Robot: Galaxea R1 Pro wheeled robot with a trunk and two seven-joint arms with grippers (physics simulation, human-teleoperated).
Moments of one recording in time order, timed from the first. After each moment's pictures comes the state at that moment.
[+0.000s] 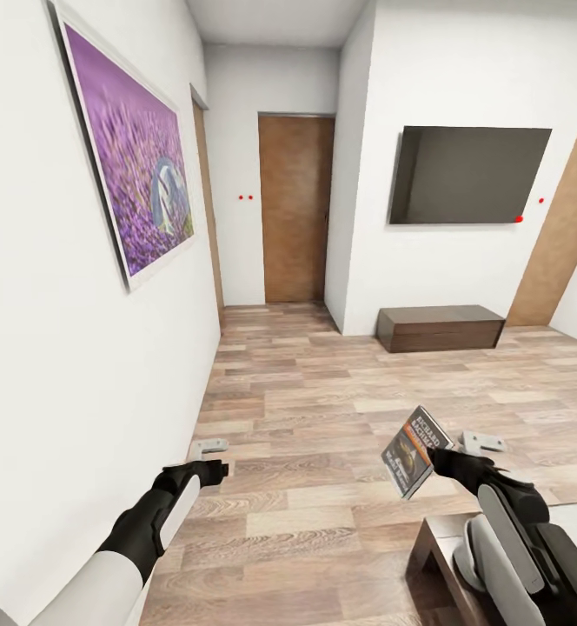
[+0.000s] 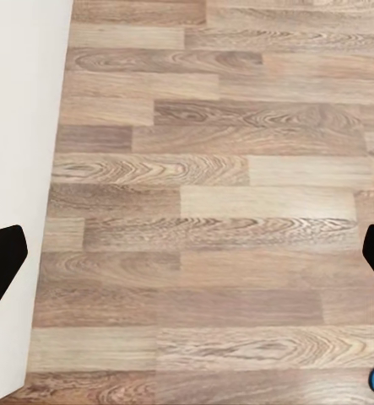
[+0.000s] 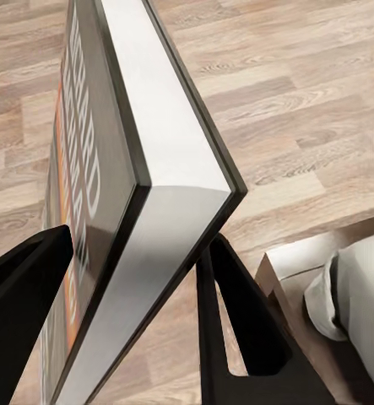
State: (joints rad) left arm -0.60 -0.02 -0.16 -0.79 0.28 0.52 0.22; right arm -0.35 -0.25 -0.01 -1.36 -0.41 0.66 -0.19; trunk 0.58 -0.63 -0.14
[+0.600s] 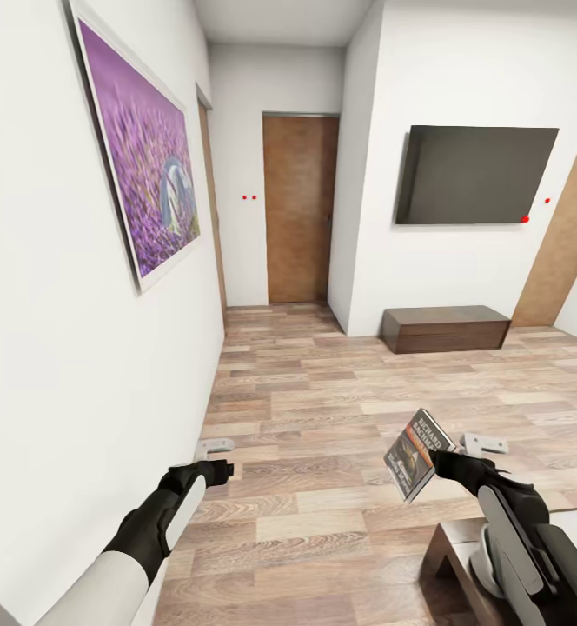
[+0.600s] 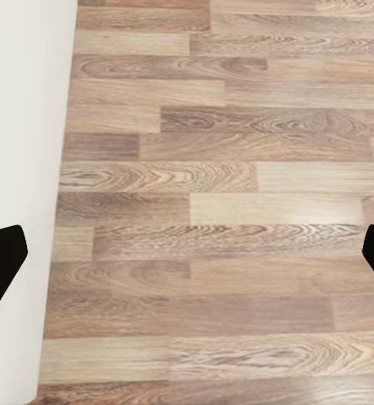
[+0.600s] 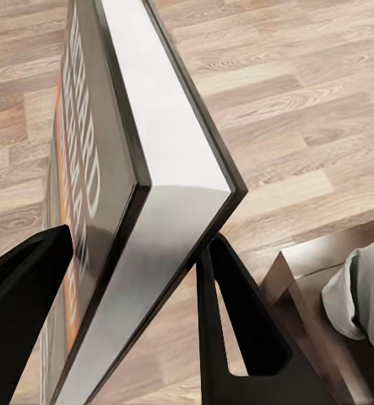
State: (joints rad) left arm -0.60 -0.04 -0.17 -0.79 0.28 0.52 0.23; right arm -0.35 -0.25 -0.01 -1.35 -0.39 0.65 -0.19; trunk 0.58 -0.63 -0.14
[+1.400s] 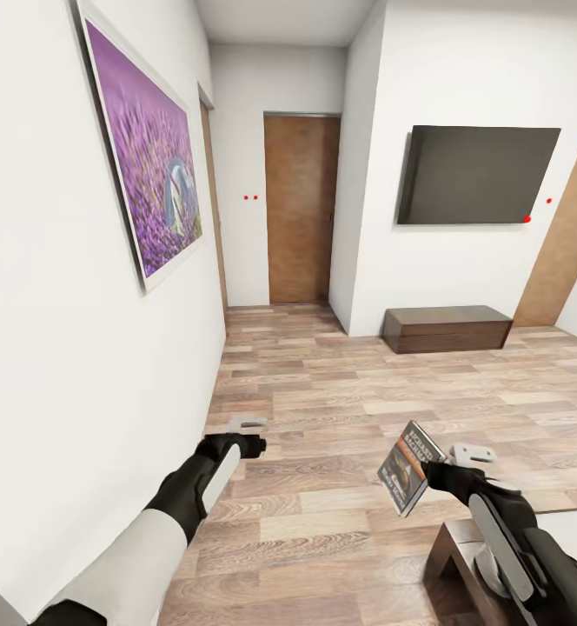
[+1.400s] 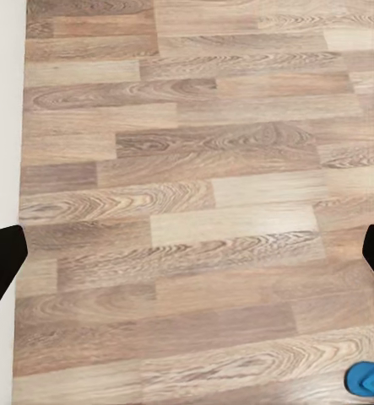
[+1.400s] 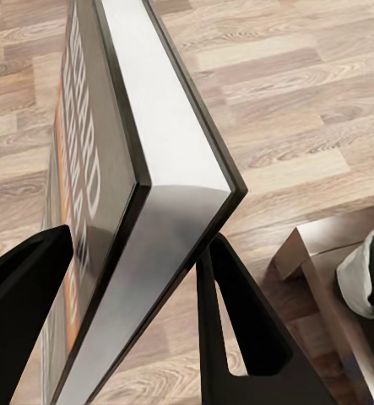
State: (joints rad) left arm -0.73 -0.15 -0.22 -0.72 0.28 0.57 0.25; right arm -0.35 -0.25 0.04 -1.28 -0.39 0.64 -0.18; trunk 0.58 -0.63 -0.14
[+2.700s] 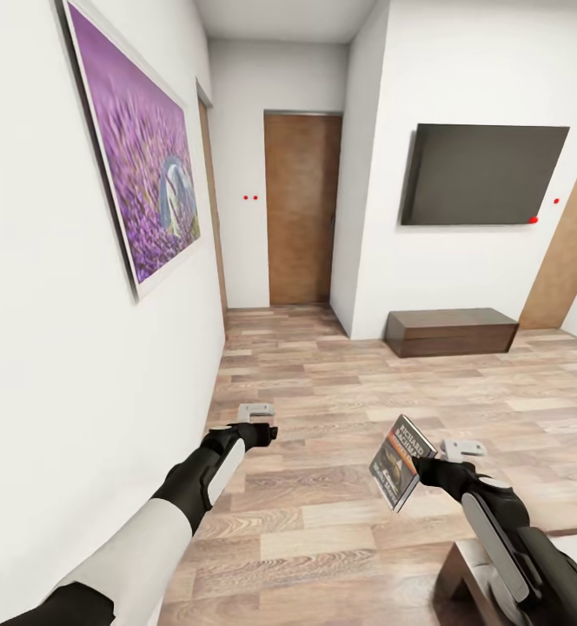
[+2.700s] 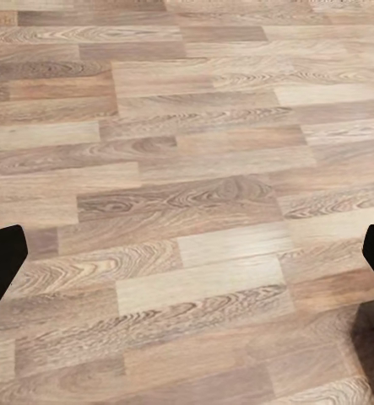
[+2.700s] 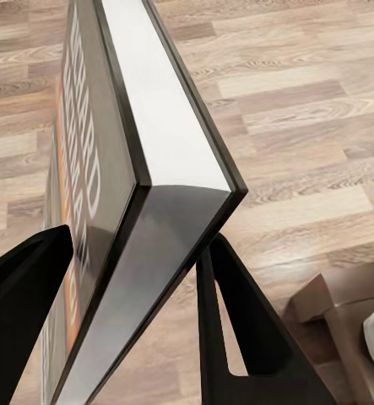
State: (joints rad) left arm -0.77 -0.16 -0.26 -0.68 0.29 0.46 0.15; right arm -0.35 -0.25 0.09 -1.32 -0.39 0.63 -0.17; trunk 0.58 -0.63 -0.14
